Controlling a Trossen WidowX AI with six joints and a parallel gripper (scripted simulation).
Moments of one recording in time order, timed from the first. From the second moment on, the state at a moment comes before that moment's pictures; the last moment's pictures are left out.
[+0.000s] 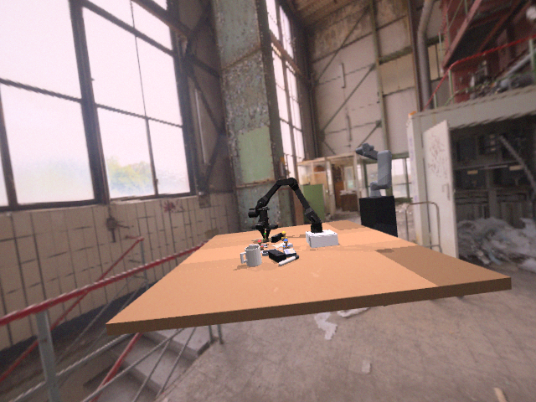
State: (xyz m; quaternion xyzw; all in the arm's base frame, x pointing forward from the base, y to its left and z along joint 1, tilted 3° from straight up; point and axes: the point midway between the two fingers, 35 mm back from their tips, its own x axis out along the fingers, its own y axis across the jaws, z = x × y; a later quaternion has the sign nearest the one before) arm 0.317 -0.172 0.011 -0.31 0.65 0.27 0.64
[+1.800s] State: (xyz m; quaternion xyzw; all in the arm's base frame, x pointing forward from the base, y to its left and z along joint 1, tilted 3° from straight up) arm 0.317 -0.166 0.117 -0.31 0.65 0.28 0.64
